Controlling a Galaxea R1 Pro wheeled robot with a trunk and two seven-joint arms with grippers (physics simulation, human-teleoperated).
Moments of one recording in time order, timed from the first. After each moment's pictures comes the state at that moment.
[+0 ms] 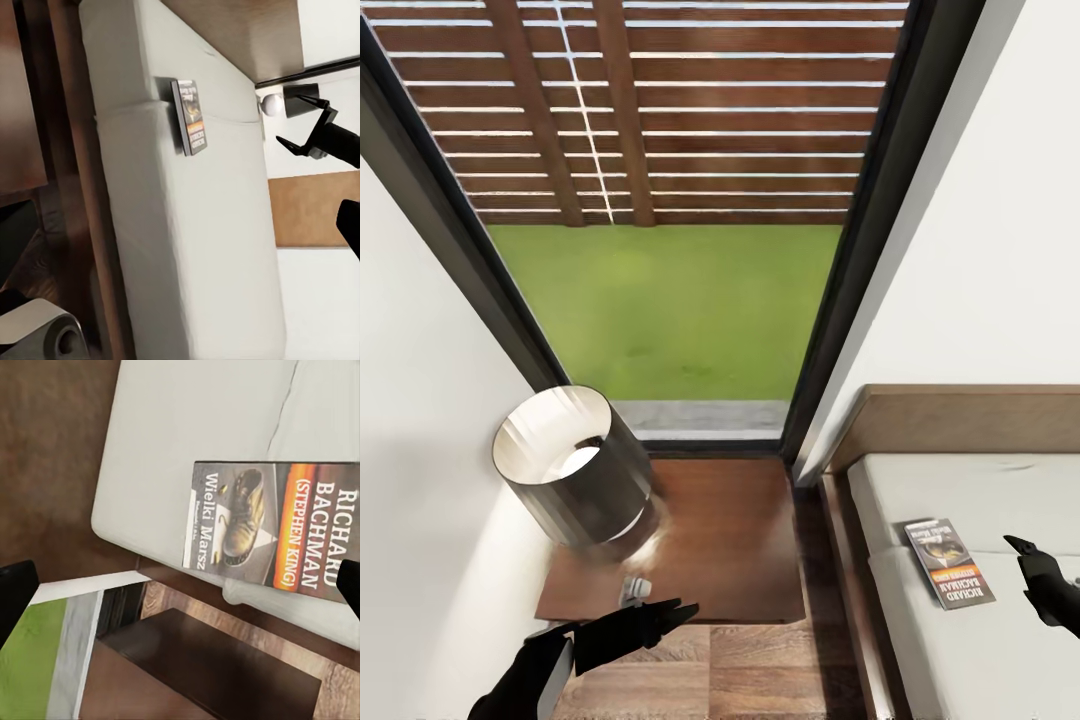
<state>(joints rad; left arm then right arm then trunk) -0.42 -0.05 0.25 -0.64 -0.01 0.31 -1.17 -0.43 -0.46 -0.43 -0.68 -1.27 0.36 0.02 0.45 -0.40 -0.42</state>
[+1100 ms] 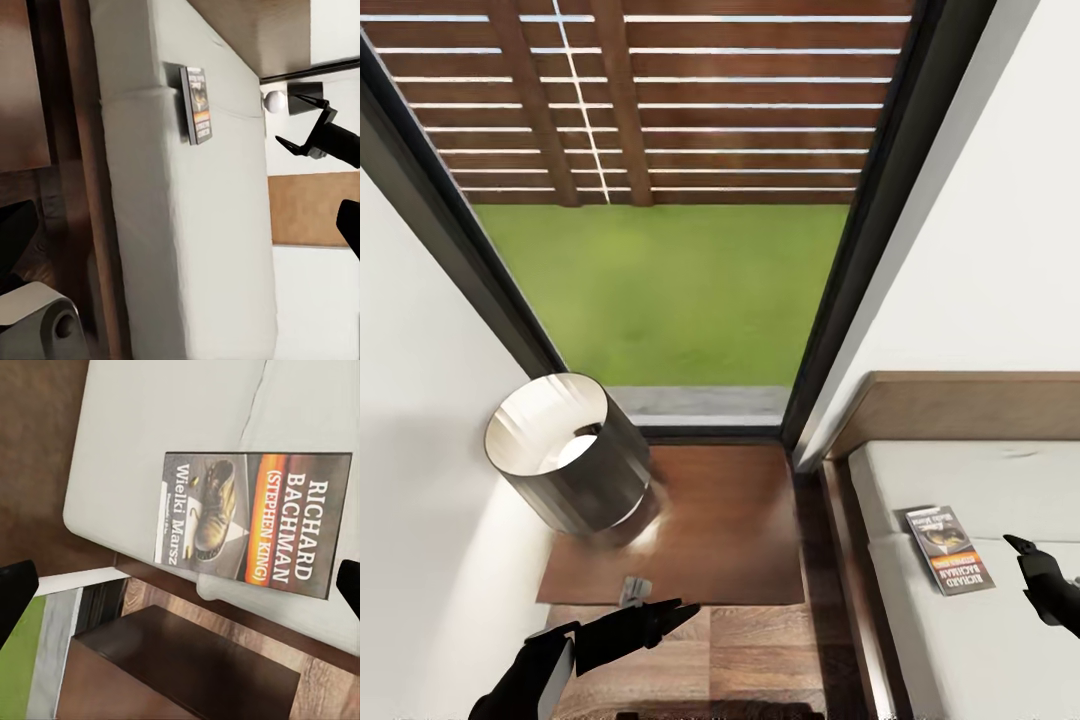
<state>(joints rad) -0.42 -0.05 0.25 -0.64 -0.01 0.31 -1.17 -0.43 -0.46 -0.43 -0.68 -1.27 0.36 0.02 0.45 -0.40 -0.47</state>
